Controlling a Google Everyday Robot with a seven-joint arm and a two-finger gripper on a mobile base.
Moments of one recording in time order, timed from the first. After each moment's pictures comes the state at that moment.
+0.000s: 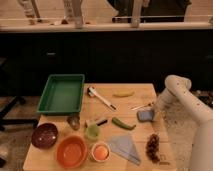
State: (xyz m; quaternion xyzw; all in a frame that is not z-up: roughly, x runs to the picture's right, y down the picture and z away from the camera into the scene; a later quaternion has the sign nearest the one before) arm 0.317 0.174 0.883 -0.42 -0.12 0.08 0.90
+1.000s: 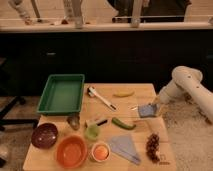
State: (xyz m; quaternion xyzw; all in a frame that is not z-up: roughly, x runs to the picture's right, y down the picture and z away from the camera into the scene) arm 0.292 0.115 0.796 -0.35 -0.15 0.04 0.92
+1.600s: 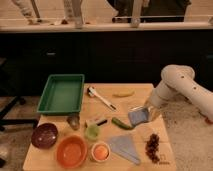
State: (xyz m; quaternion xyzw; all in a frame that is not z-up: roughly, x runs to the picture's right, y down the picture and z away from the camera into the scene) arm 0.211 0.129 0.722 -0.35 -0.17 -0.05 0.92
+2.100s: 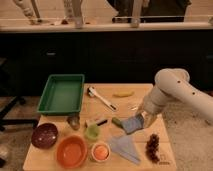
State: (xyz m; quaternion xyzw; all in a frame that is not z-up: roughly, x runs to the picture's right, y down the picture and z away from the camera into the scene) arm 0.182 0.146 0.689 -0.35 -0.20 -0.09 0.91
